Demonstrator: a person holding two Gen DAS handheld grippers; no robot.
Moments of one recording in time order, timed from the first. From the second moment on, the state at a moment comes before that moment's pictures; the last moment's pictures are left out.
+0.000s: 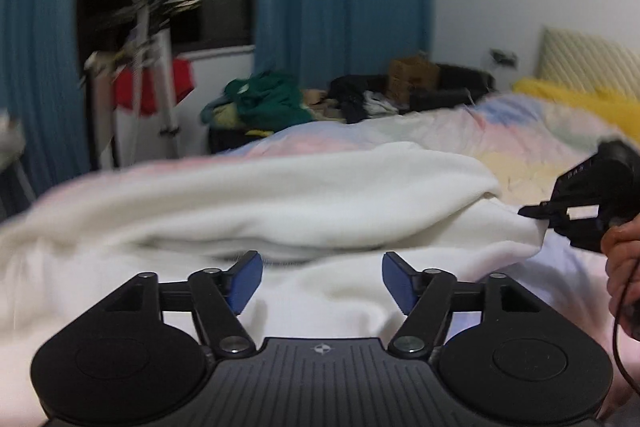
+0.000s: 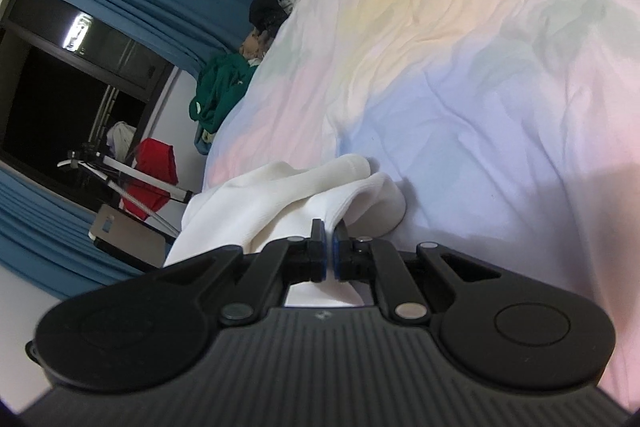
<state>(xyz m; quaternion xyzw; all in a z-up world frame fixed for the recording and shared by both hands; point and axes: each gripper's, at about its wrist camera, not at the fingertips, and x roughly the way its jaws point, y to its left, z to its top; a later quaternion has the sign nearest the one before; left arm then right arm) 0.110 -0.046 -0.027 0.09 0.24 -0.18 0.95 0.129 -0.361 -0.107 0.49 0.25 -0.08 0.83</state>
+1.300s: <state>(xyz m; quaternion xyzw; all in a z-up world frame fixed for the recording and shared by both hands) 0.490 -0.147 0.050 0.17 0.26 0.07 0.95 0.142 -0.358 -0.114 0.45 0.21 -0.09 0.86</state>
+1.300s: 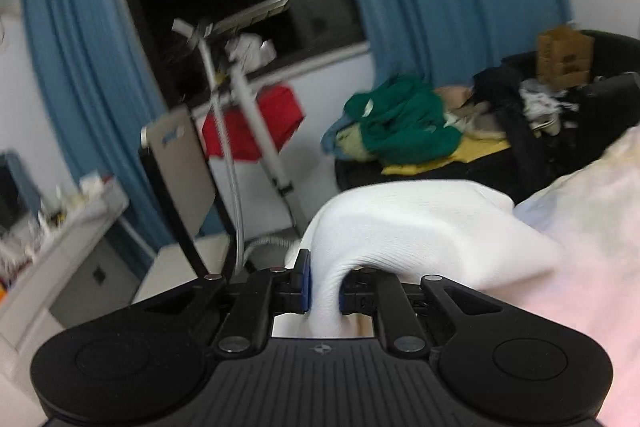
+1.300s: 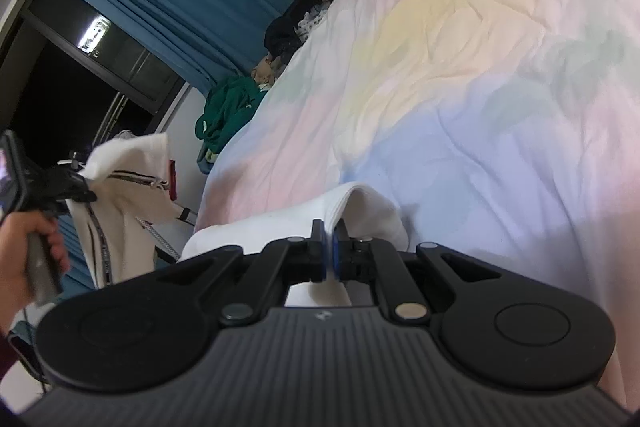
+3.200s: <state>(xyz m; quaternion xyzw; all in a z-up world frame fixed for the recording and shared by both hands) 0.000 0.311 -0.089 -0.56 0.30 0.19 0.75 0.109 -0.360 -0.060 0.41 0.11 -0.09 0.90</state>
